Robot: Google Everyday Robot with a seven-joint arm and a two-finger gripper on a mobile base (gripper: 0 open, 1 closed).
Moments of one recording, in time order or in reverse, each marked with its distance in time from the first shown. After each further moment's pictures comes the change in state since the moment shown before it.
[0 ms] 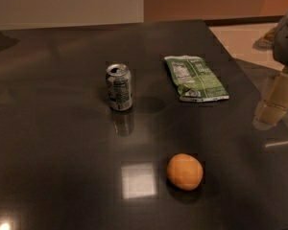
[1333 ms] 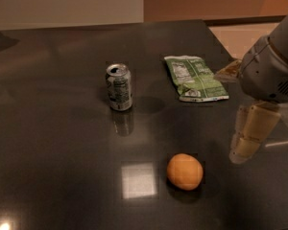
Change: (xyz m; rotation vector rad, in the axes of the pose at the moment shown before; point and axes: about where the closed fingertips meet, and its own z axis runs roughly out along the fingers) arm -0.041 0.061 0.037 -0.185 -0.148 -0.145
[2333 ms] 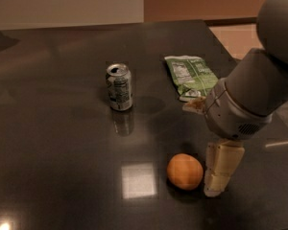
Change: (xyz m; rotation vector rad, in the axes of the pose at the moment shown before) arm -0.026 0.041 0.065 -0.084 -0.021 -0.134
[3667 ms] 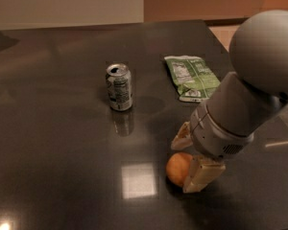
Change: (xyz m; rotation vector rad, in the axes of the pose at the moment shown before) arm -0.012 0.022 0.035 -0.058 0.012 -0.066
